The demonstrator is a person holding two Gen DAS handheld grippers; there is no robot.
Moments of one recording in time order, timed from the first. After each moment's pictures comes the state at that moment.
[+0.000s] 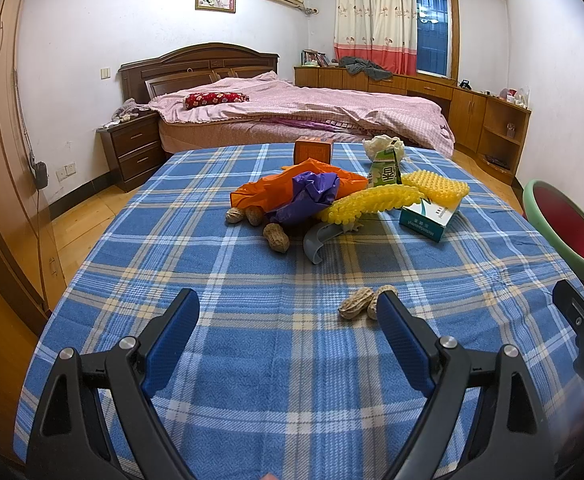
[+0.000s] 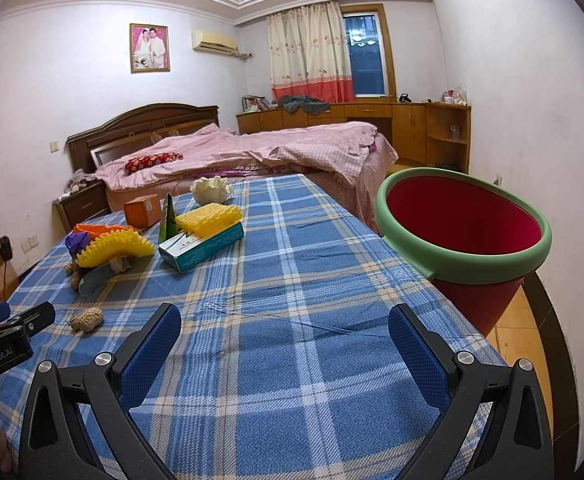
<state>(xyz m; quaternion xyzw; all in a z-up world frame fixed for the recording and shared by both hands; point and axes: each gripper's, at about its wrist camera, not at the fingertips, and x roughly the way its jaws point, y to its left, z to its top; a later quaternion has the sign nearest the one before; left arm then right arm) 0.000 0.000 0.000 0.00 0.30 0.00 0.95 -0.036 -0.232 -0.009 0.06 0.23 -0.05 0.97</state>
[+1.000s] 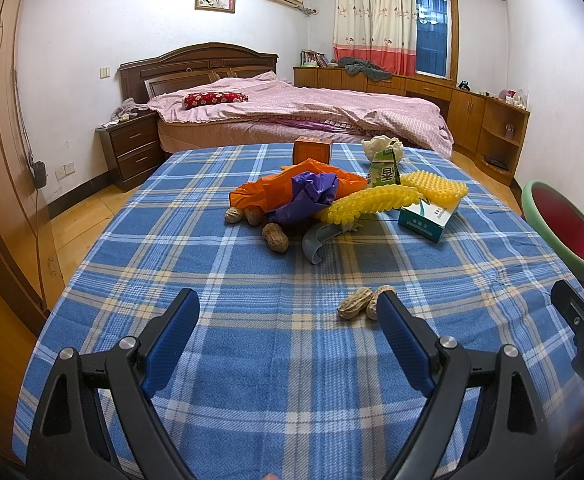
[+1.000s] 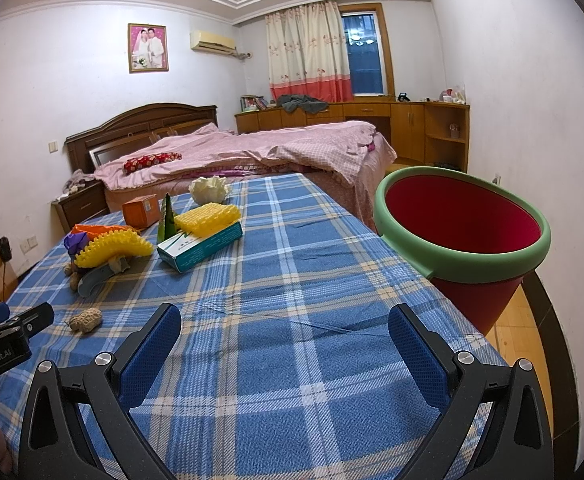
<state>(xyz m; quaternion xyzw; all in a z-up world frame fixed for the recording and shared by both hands) 0.000 0.000 0.000 0.00 0.30 0.00 0.95 -0.035 -0.232 -0.010 0.06 0.23 -0.05 0.97</state>
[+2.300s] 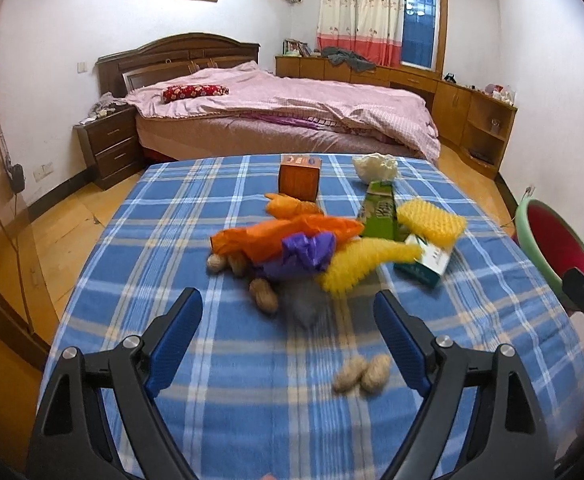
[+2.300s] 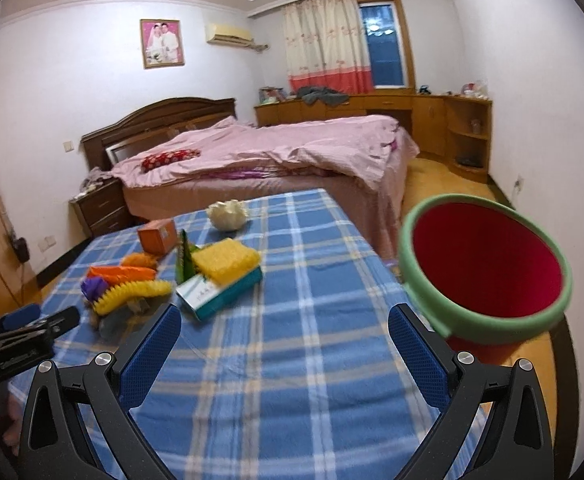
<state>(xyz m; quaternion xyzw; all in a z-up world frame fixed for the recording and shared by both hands) 0.060 0.003 0.033 0.00 0.33 -0.04 0.94 0.012 -0.236 0.036 0.07 0.25 0.00 0.96</state>
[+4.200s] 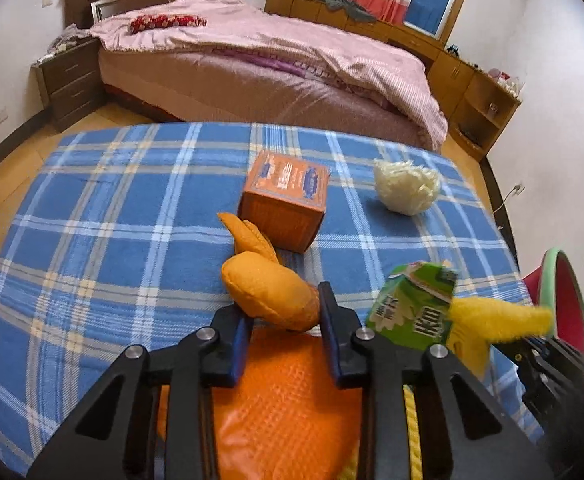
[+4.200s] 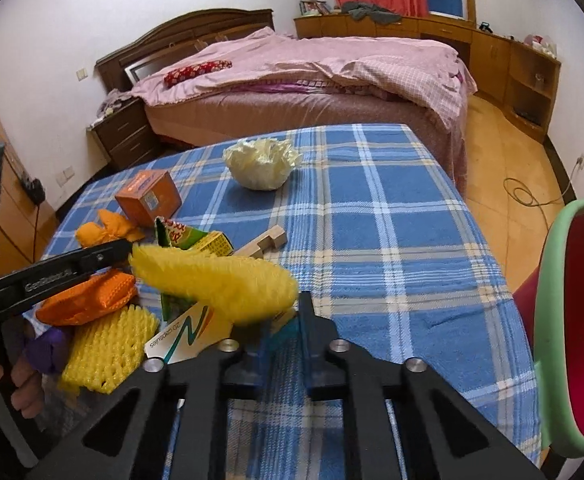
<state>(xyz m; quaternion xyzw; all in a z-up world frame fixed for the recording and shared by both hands) 0.222 -0.003 0.010 -0.08 0.44 -0.09 0.89 0.173 -0.208 0.000 0.05 0.41 0.08 0.91</state>
